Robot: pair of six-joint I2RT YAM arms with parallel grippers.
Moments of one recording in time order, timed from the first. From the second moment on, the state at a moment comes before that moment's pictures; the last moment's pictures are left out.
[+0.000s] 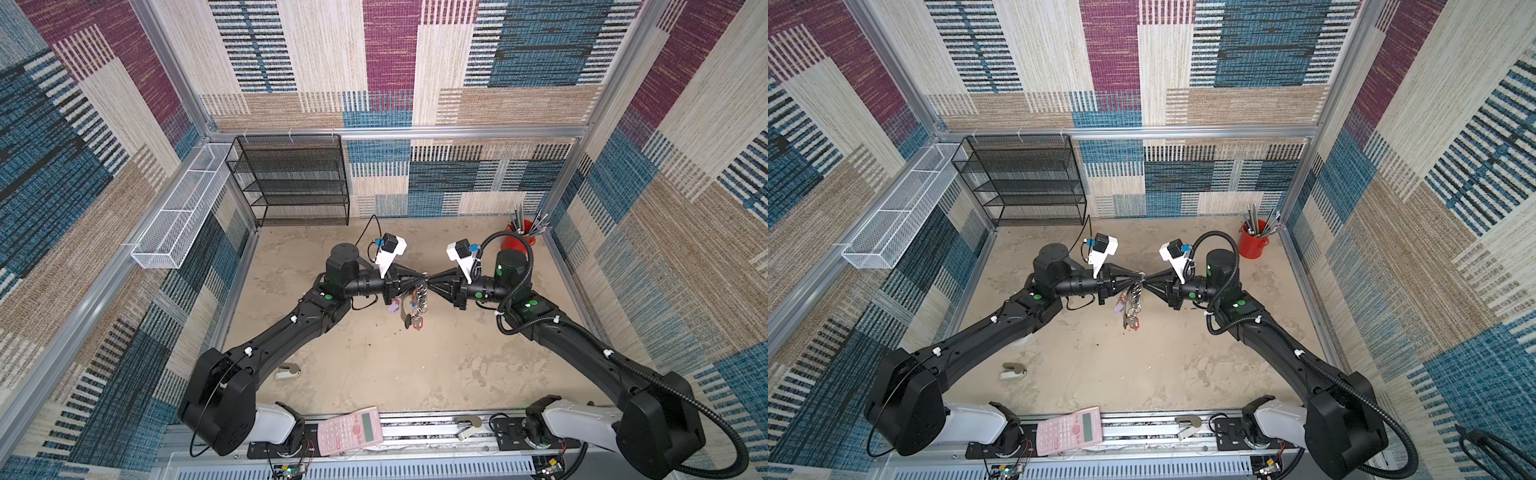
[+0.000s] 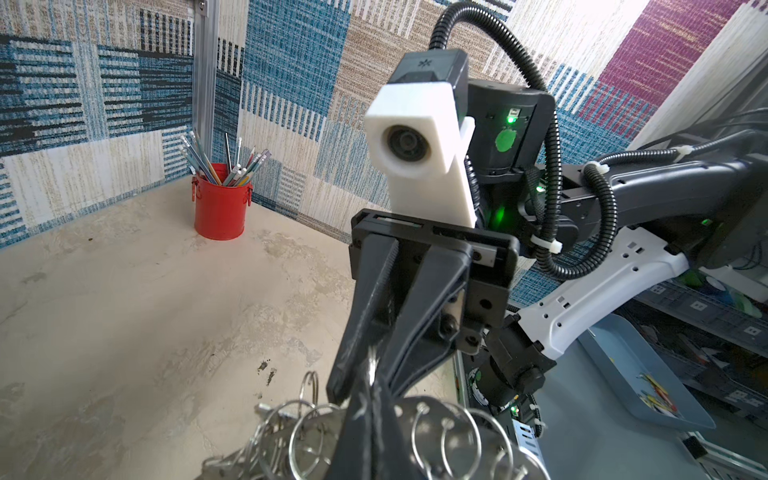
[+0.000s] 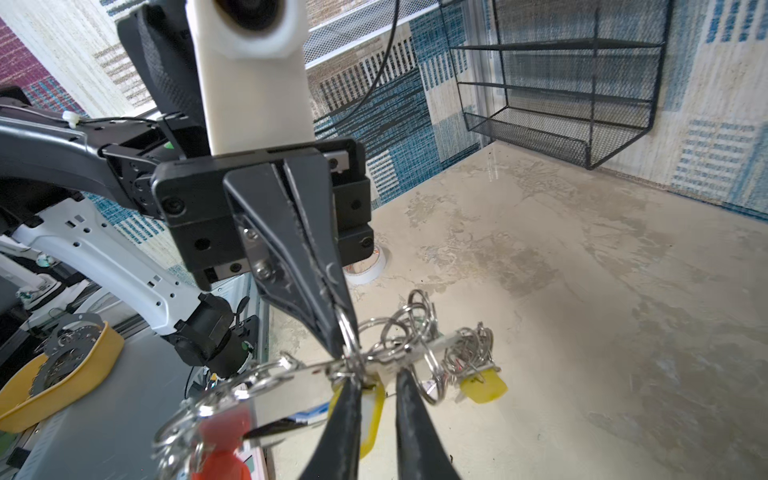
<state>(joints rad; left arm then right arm) -0.56 1.40 0.97 0.33 0.86 -0.24 0.40 1.19 0.82 0.16 -0.85 0.19</state>
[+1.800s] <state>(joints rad) -0.56 1.47 0.92 0.58 0.90 -0.45 0.39 1.18 0.81 0.26 -0.88 0.27</state>
